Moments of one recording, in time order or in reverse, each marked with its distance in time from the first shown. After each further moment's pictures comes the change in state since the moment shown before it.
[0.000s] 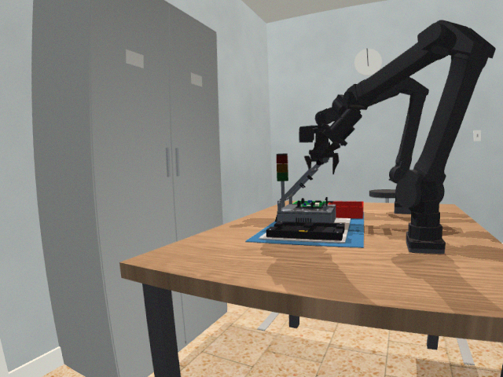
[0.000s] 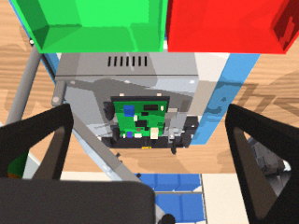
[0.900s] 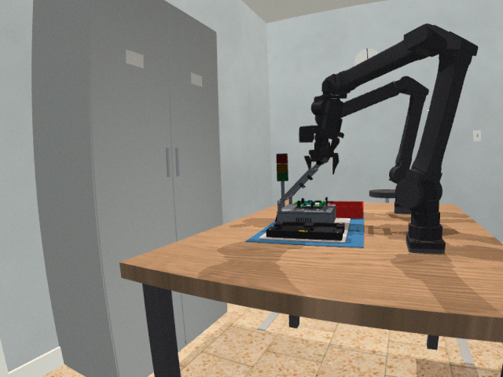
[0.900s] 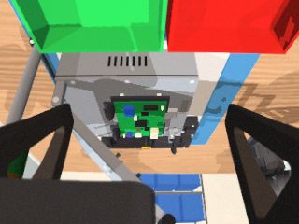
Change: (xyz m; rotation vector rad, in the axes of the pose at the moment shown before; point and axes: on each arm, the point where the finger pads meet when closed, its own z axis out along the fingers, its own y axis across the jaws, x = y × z) left arm 0.037 -0.031 -0.009 0.551 0.110 -0.102; right arm 0.000 0.000 0.000 0.000 0.000 0.000
